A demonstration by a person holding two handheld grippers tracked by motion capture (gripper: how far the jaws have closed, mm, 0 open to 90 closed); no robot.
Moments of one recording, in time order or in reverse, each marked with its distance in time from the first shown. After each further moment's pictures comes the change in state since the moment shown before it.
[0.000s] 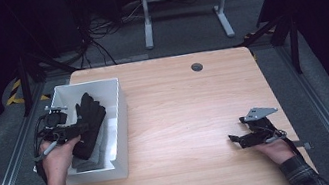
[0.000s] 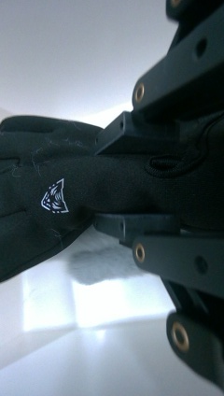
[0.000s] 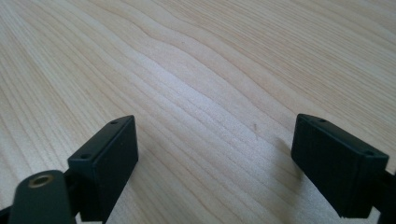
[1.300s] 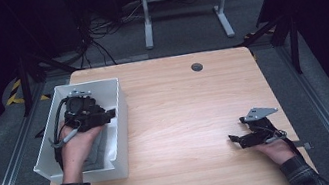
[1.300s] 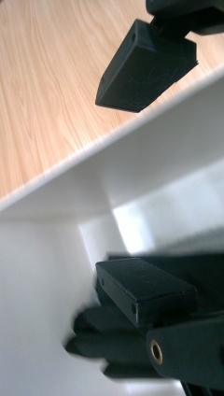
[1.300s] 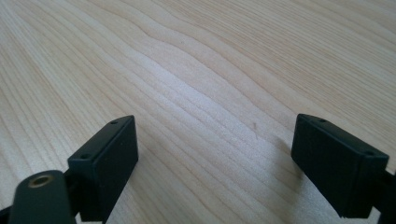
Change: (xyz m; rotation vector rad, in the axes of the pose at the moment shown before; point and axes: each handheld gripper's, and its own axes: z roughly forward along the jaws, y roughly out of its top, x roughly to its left) left arm -0.087 0.036 -0.015 -0.135 -0.081 0.200; right arm 0.001 0.000 0.000 0.002 -0.003 0.006
